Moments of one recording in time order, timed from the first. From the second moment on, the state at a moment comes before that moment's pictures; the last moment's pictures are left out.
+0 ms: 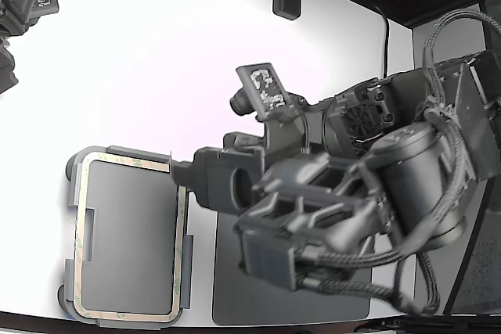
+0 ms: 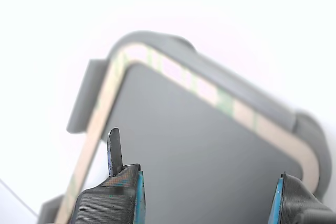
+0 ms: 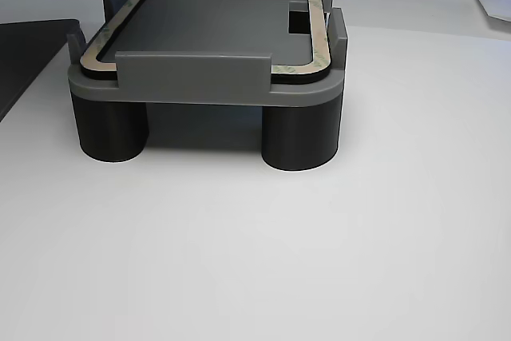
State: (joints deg) arm 30.3 93.4 81.3 86.6 26.3 94.1
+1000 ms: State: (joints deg) arm -2.9 167.9 152.1 56.2 0.5 4.4
